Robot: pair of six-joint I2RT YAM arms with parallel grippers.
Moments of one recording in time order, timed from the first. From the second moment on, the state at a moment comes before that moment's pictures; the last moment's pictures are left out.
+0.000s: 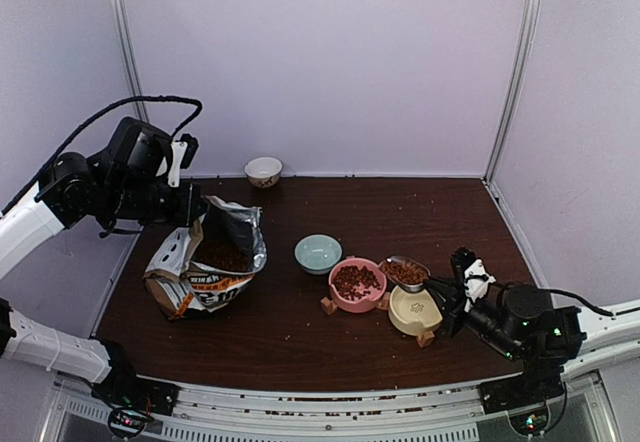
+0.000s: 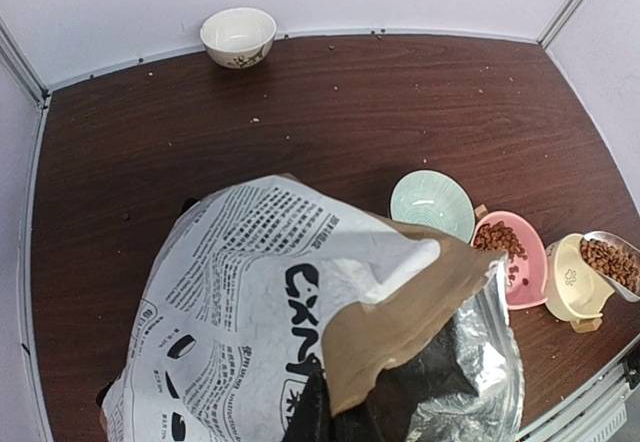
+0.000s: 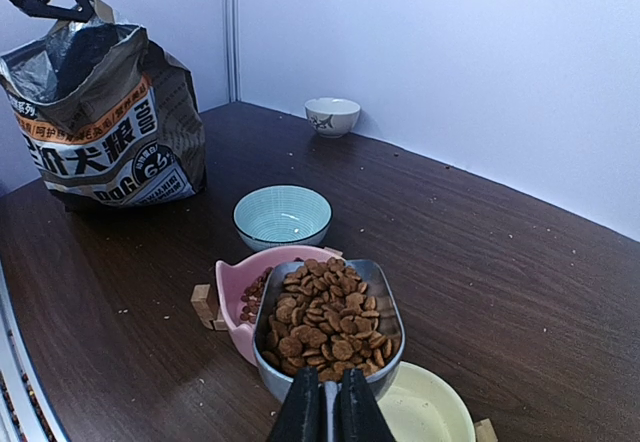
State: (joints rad) left arm -0.80 1.12 1.33 -0.94 -0.29 -0.48; right arm 1.31 0.62 0.23 0.21 0.67 0.08
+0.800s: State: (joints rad) left arm -0.80 1.12 1.33 -0.94 -0.28 -0.47; right arm 1.38 0.42 0.19 -0.06 0.79 0.21
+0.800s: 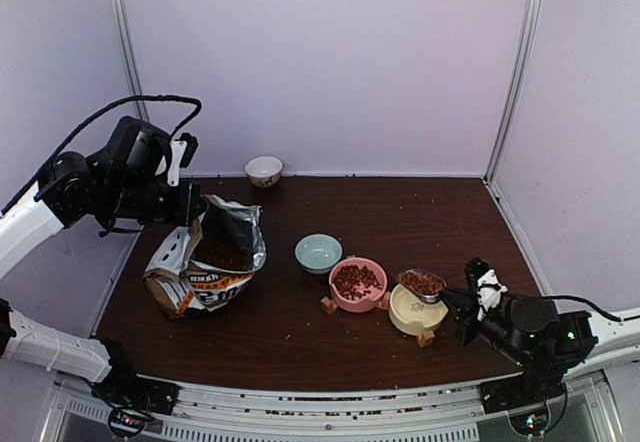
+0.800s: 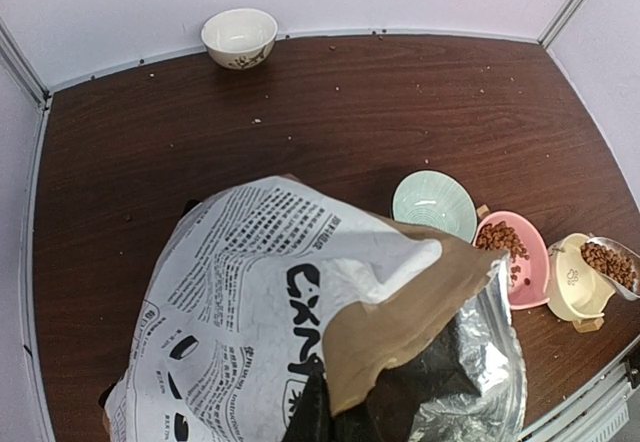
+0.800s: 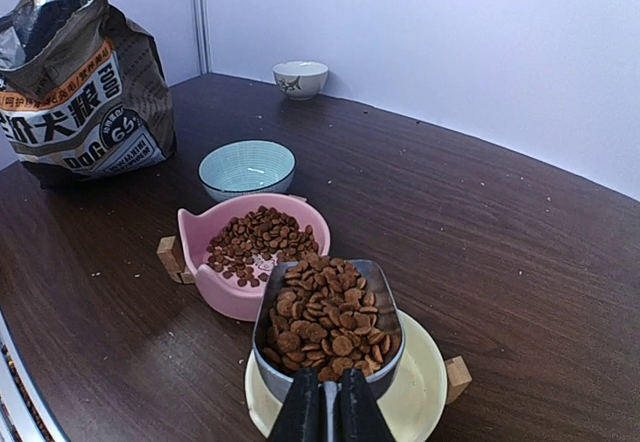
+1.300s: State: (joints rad) left arm -0.79 1.12 1.33 -0.94 -0.28 -0.46; right arm 1.38 0.38 0.19 -0.19 0.79 0.26
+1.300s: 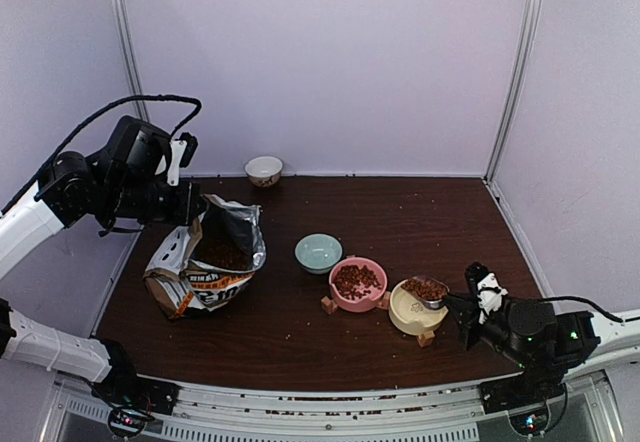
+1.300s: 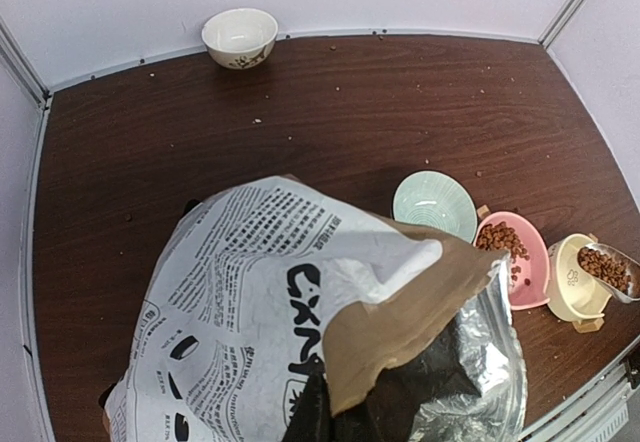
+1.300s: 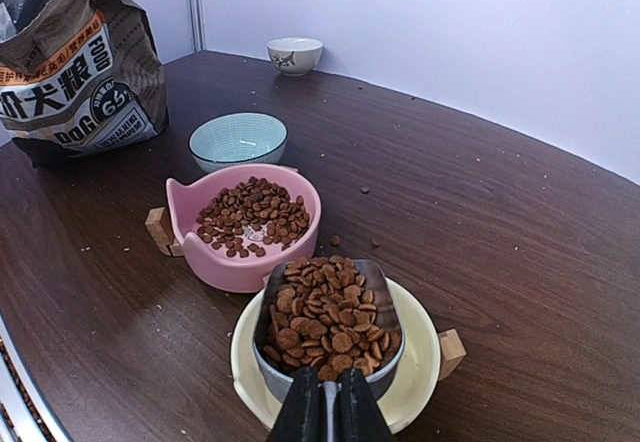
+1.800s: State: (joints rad) left arm -0.79 1.12 1.33 -0.94 -0.27 -0.45; right arm 1.38 0.38 0.21 -0.27 0.79 0.36
